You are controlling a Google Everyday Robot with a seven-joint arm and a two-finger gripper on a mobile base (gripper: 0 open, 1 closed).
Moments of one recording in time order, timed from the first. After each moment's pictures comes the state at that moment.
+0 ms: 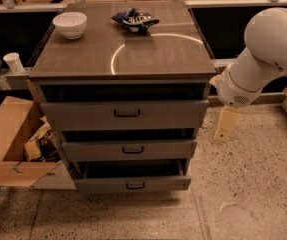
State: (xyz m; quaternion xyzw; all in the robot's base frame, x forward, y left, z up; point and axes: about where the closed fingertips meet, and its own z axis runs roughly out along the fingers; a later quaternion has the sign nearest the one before) arm 0.540 -0.204 0.798 -0.64 0.75 0.00 0.16
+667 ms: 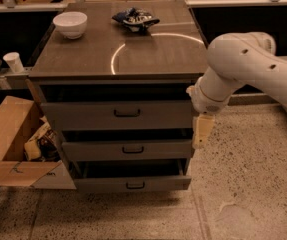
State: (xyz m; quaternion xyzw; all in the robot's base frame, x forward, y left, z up) arm 0.567 -0.169 0.745 -0.68 0.72 -0.01 0.14
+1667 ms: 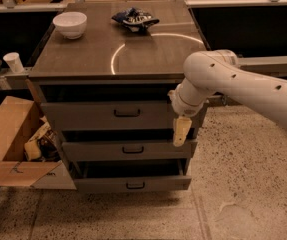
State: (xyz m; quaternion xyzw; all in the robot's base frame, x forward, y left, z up) arm 0.623 -0.116 0.680 -0.71 0.68 0.00 0.17
